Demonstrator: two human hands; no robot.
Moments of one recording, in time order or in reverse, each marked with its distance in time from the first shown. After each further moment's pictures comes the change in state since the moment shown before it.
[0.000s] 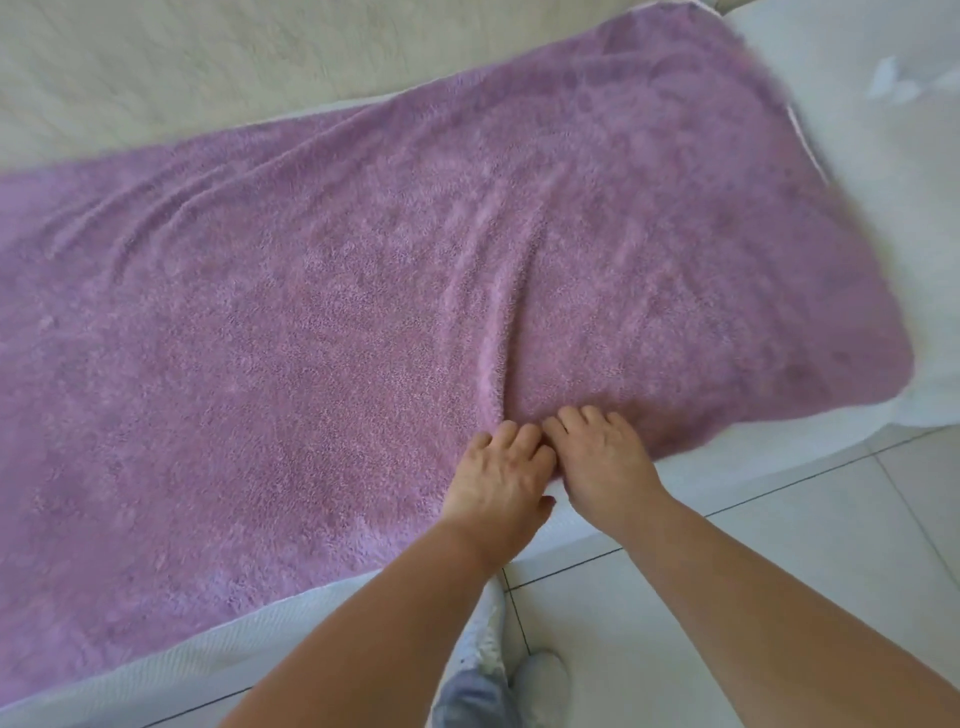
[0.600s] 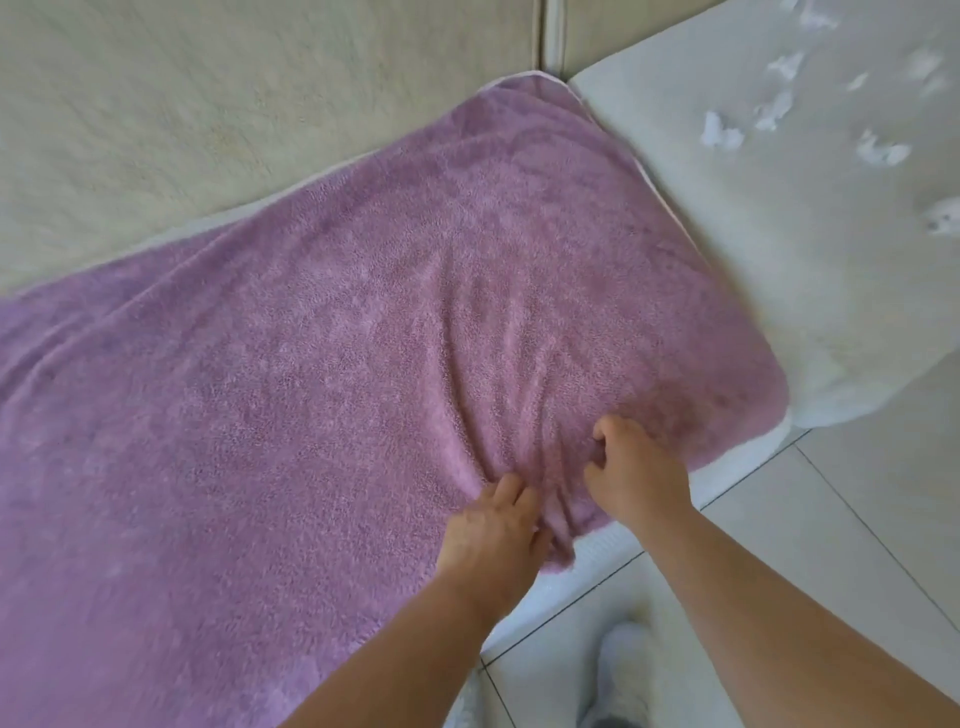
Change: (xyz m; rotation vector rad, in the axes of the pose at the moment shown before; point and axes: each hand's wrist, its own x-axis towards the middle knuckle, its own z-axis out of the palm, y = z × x) left_hand 0.086 0.039 -0.009 -0.127 -0.066 0.055; right_hand 0.009 0.121 -0.024 0.454 -0.128 0.742
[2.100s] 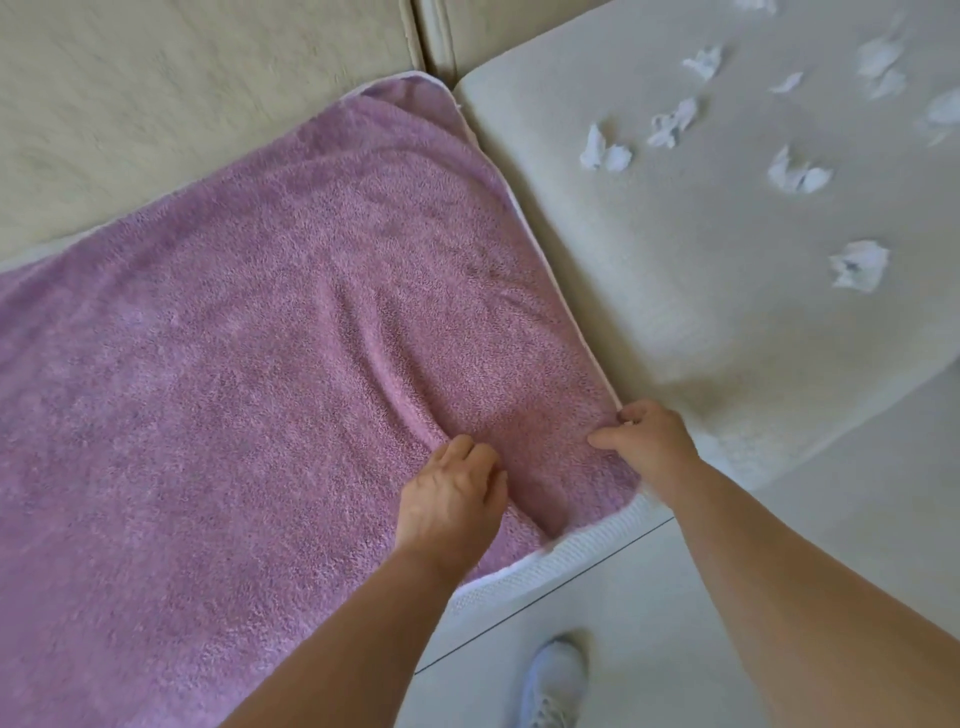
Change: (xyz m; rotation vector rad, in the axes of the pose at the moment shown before) left_hand 0.180 0.153 0.011 -0.111 0.111 -0.226; right_hand 0.154 0.210 -0.102 0.603 -0.203 0.415
